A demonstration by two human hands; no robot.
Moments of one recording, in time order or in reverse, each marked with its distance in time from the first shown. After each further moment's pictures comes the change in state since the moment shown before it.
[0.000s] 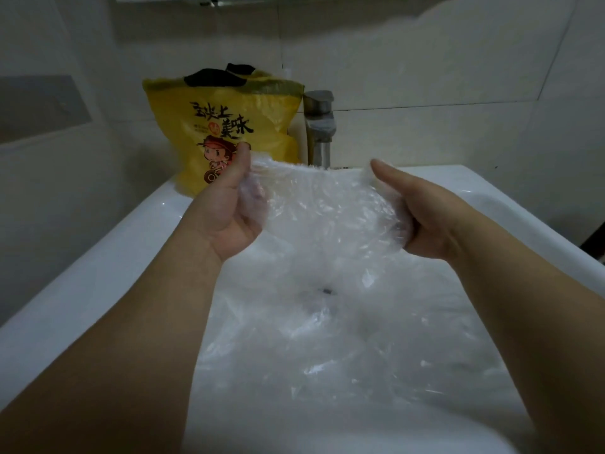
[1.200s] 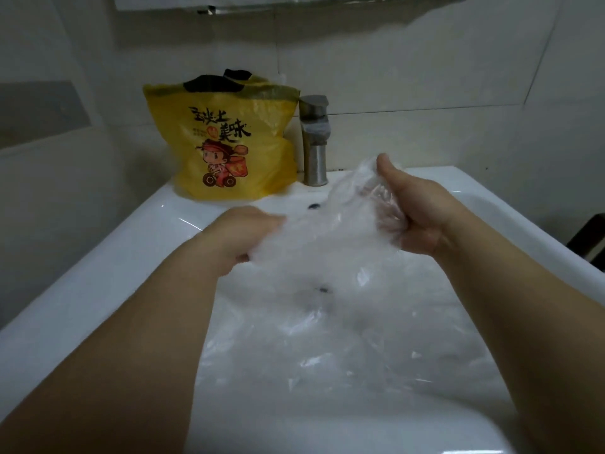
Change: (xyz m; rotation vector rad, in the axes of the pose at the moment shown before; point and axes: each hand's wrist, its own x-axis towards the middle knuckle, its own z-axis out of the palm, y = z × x) left_hand -0.010 -0.022 -0.002 0.947 0.193 -0.166; right_hand -0.013 -0.004 0.012 0.143 0.057 -0.095
